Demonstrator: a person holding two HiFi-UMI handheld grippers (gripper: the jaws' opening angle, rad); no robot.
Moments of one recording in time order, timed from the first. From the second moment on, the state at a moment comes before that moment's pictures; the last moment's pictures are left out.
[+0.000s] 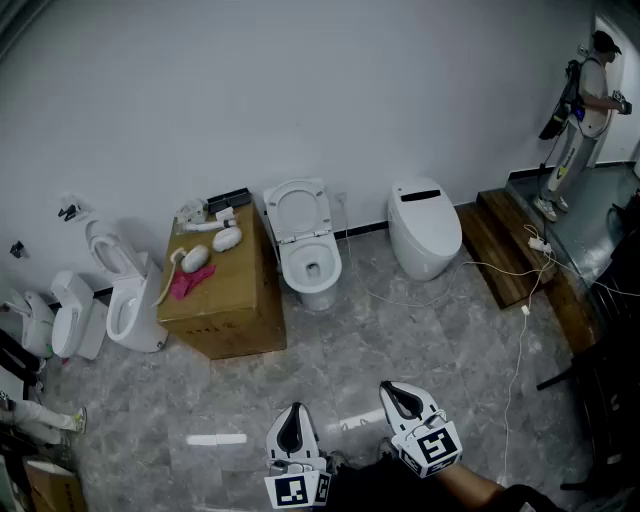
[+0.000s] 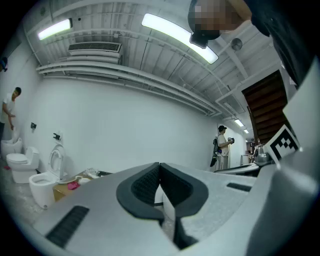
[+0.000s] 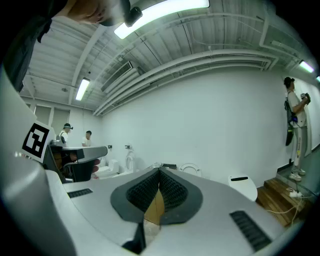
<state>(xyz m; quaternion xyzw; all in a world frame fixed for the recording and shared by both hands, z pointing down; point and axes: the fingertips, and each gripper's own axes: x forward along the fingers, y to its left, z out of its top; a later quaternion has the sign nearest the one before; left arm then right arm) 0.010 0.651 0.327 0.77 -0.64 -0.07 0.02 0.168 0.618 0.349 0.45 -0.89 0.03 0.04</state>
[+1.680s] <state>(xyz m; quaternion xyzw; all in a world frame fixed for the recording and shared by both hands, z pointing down) 0.086 0.598 0.326 0.76 -0.65 -0.06 0.00 0.231 0.559 0.357 0.41 -0.91 0.05 0.01</state>
